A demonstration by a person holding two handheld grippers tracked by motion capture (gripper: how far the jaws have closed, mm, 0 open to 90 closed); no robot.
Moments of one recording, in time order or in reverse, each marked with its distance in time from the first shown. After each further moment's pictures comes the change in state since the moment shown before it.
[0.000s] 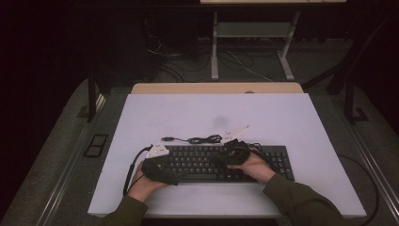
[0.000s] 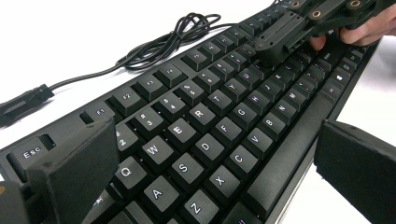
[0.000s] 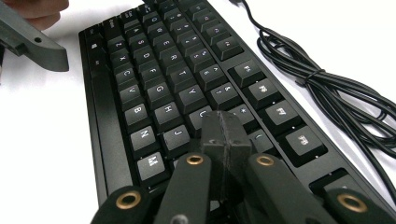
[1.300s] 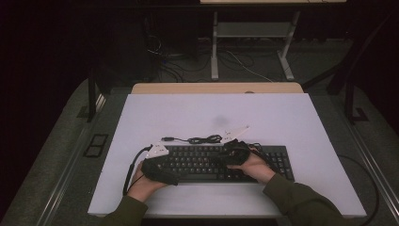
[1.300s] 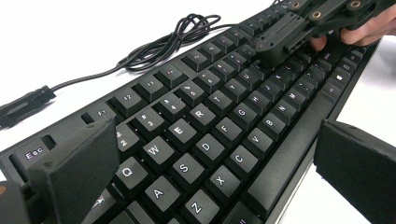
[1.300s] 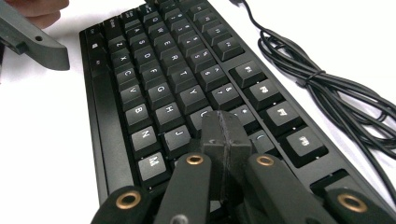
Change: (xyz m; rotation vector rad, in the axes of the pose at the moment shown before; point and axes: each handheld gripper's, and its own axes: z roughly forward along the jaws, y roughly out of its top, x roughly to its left) left arm 0.000 0.000 -0.001 -0.002 0.002 0.008; right arm 0.002 0.001 0.000 0.000 -0.002 -0.001
